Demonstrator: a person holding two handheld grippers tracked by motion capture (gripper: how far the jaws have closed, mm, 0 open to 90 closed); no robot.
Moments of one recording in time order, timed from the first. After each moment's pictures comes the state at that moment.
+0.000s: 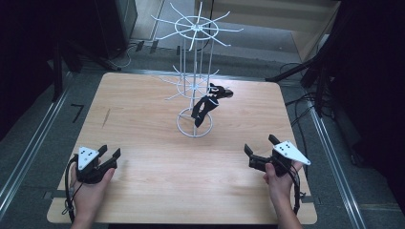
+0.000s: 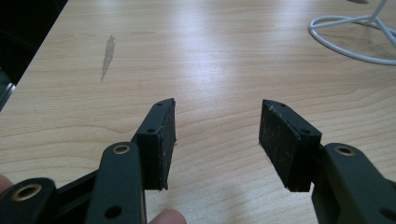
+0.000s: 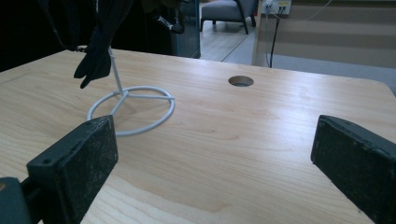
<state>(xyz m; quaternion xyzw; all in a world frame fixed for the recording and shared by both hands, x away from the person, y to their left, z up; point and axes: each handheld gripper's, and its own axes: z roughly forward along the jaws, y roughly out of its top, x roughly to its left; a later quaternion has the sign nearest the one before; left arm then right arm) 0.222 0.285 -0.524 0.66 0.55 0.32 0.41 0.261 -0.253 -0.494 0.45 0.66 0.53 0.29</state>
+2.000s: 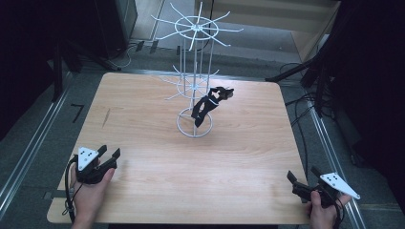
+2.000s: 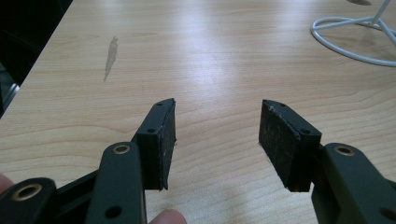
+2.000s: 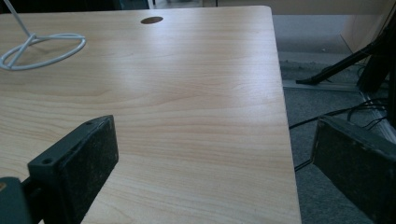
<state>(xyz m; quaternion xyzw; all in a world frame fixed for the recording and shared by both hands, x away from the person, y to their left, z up) 0.222 0.285 -0.524 0.65 0.55 0.32 0.41 0.196 -0.381 -0.543 0.54 0.63 0.48 0.30</state>
